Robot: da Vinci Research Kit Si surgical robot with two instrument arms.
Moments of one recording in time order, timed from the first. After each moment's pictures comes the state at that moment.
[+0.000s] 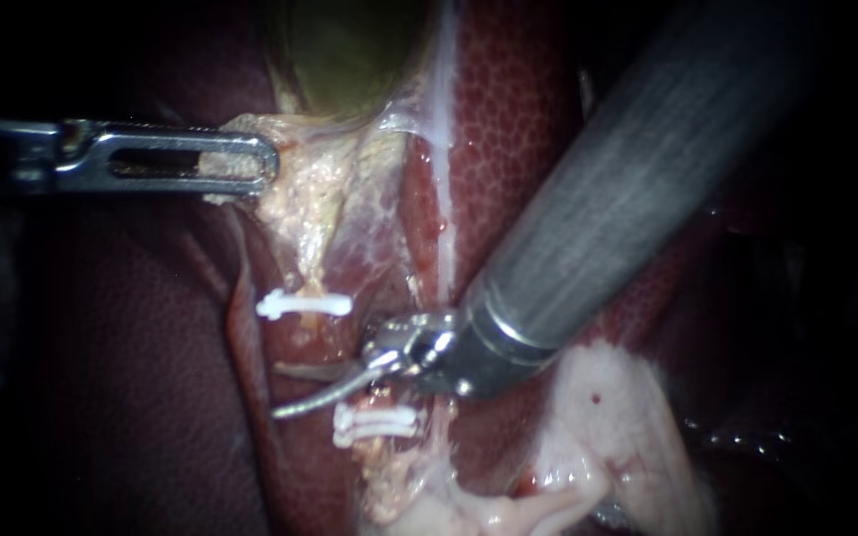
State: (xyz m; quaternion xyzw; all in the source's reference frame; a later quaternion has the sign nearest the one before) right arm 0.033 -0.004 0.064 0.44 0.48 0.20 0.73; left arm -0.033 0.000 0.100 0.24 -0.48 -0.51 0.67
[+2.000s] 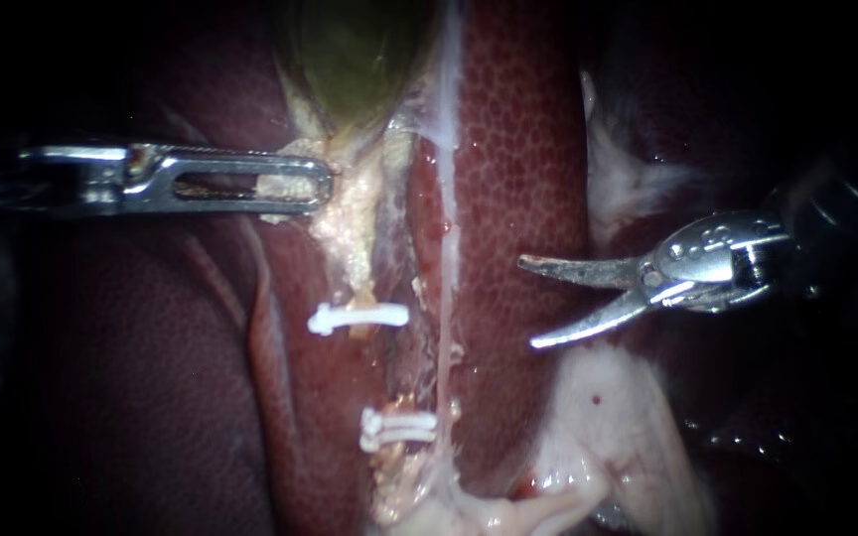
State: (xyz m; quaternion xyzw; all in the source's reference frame) right arm 0.015 0.004 0.053 0.21 0.53 0.16 0.81; left arm -0.038 -0.002 0.104 0.24 -0.48 -0.50 0.68
